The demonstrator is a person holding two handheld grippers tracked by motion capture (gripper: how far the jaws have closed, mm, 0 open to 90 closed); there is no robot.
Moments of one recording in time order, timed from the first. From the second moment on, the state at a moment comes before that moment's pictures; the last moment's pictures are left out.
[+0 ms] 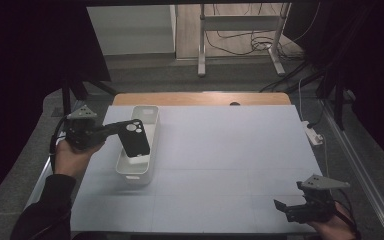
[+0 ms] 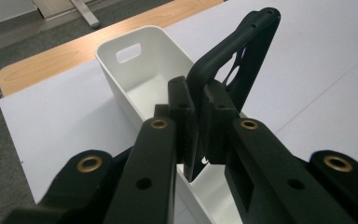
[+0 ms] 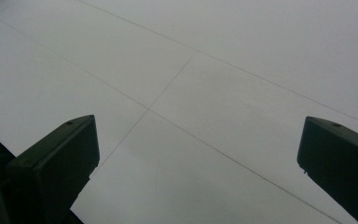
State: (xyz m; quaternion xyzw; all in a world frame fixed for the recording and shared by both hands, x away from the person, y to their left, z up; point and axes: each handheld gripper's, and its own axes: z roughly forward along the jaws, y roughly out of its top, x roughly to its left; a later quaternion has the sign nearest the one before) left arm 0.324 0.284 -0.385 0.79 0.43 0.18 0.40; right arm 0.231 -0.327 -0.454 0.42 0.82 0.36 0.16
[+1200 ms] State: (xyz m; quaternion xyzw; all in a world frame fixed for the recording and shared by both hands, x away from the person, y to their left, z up) left arm 0.385 0.279 -0.406 0.78 0.44 0.20 0.39; right arm 0.229 -0.330 -0.453 0.42 0.81 0.37 0.15
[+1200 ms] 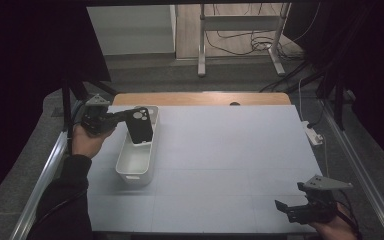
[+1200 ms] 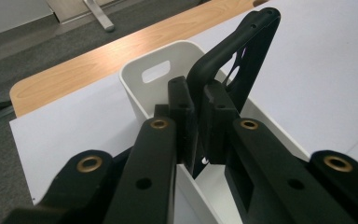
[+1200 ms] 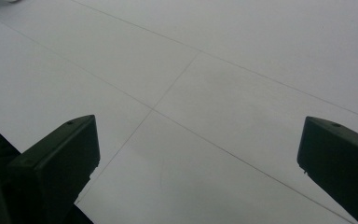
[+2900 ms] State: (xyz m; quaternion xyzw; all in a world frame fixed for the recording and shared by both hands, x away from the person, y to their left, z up) left arm 0.453 0.273 -0.424 0.77 0.46 0.23 0.39; right arm 0.230 -0.331 -0.454 0.43 0.81 0.37 0.14
